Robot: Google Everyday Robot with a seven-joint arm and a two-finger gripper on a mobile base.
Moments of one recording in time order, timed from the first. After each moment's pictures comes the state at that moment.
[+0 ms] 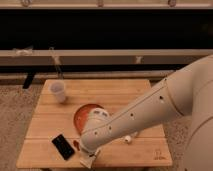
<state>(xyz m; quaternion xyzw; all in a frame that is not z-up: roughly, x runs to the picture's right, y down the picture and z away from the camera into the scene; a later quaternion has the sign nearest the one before) -0.092 0.294 0.673 -0.35 -0.04 0.25 0.90</state>
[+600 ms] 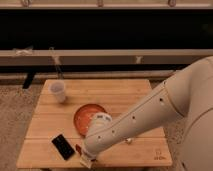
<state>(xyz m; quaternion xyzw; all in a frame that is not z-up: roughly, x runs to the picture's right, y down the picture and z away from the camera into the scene) -0.083 0.315 0.676 -0.37 -0.03 0.26 0.89</state>
